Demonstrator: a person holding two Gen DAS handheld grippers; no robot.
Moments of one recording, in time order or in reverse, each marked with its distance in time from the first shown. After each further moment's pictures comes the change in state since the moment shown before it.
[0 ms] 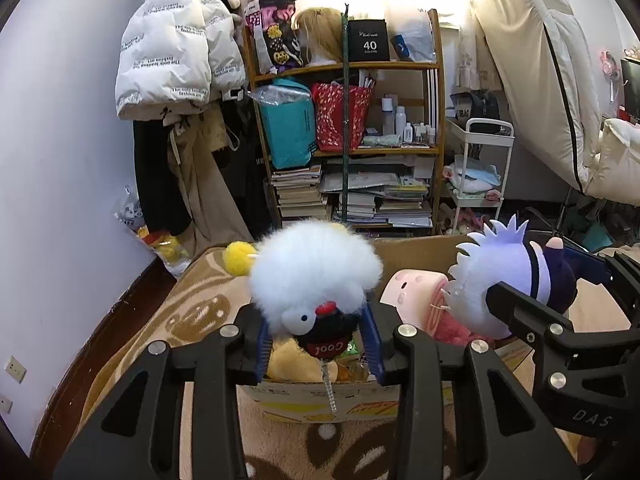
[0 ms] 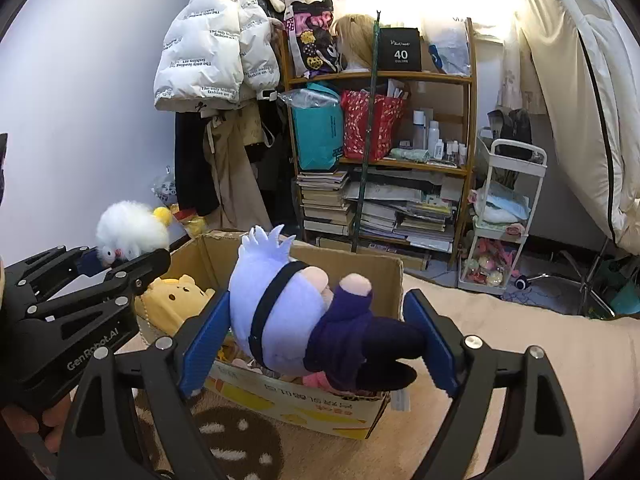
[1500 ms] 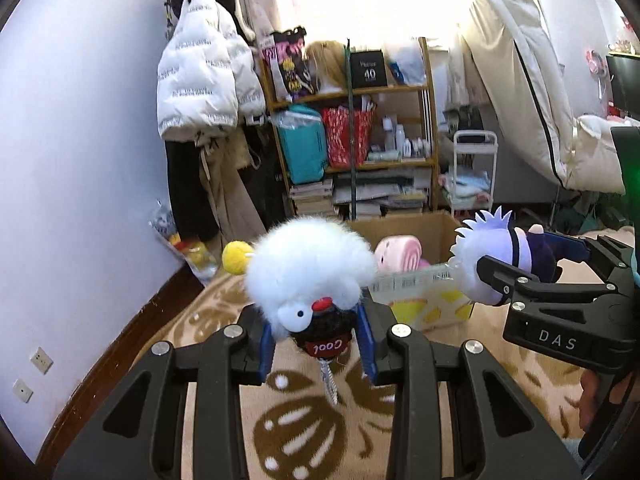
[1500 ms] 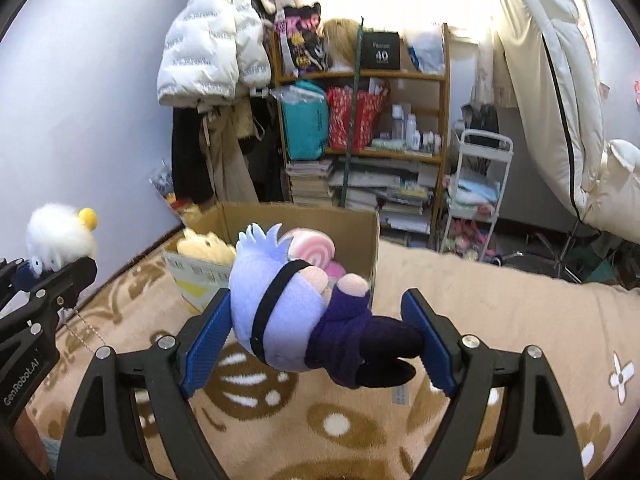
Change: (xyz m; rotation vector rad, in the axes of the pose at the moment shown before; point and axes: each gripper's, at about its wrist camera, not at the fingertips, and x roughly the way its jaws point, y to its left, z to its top) left arm -0.150 0.005 -0.048 0.029 -0.090 0.056; right arm -0.095 0.025 -0.031 0.003 -0.006 -0.068
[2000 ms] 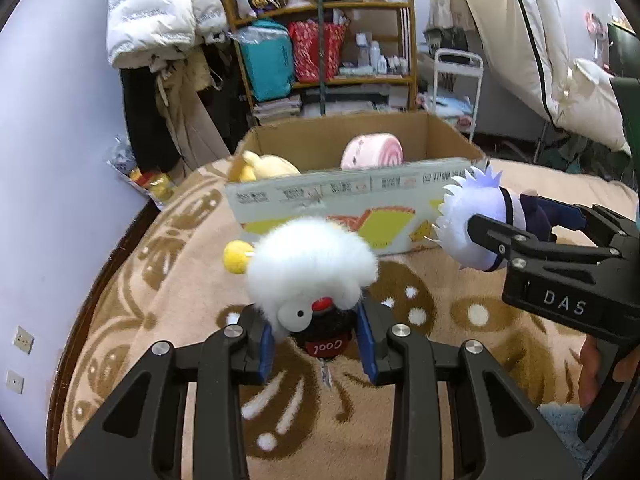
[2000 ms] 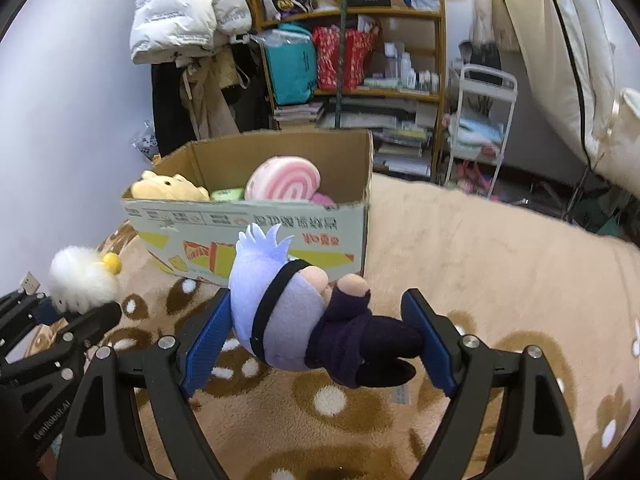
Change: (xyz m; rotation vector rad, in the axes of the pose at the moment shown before) left arm 0.061 -0.019 -0.045 0.026 0.289 -0.098; right arm 0.048 -0.015 -0.038 0.047 0.192 -0.016
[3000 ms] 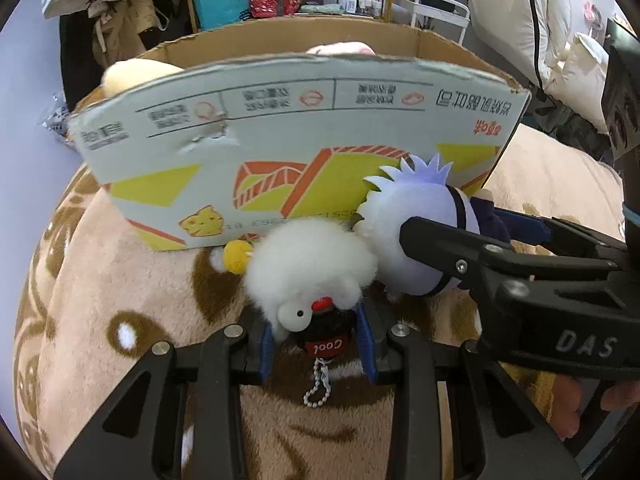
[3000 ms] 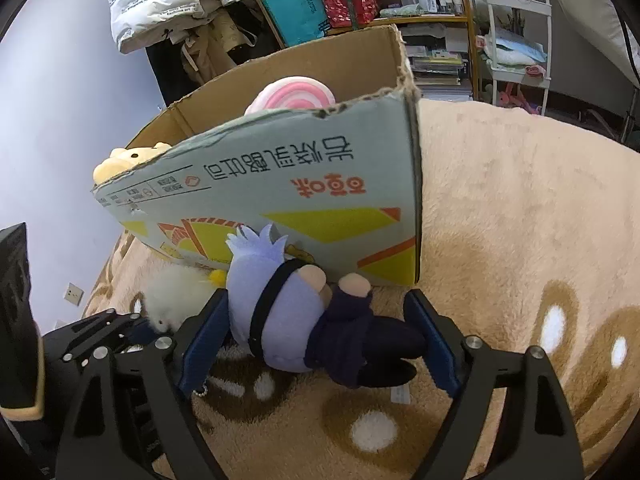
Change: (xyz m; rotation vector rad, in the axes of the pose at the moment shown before) left arm 0.108 -0.027 -0.006 -0.008 0.213 -0.191; right arm 0.097 -0.017 -0.012 0.151 0.207 0.209
